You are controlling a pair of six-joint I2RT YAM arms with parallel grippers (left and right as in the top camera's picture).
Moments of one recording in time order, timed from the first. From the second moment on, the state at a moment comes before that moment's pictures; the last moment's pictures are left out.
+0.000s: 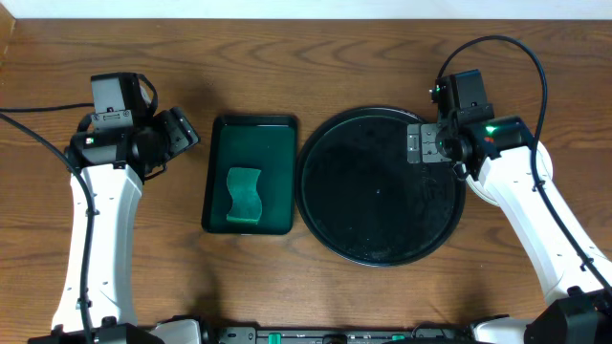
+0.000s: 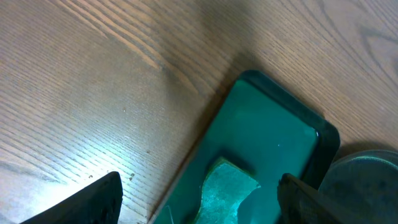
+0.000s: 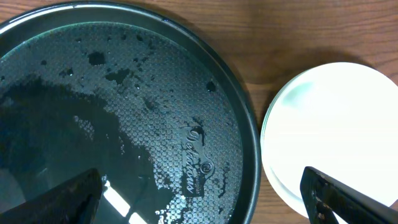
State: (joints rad) left arm 0.15 1.41 1.25 -0.89 0.07 -0.44; right arm 0.25 1.54 1.26 -0.85 0.17 0.18
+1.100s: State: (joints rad) left arm 0.15 1.41 1.25 -0.89 0.07 -0.44; right arm 0.25 1.53 1.26 -0.85 0.17 0.18
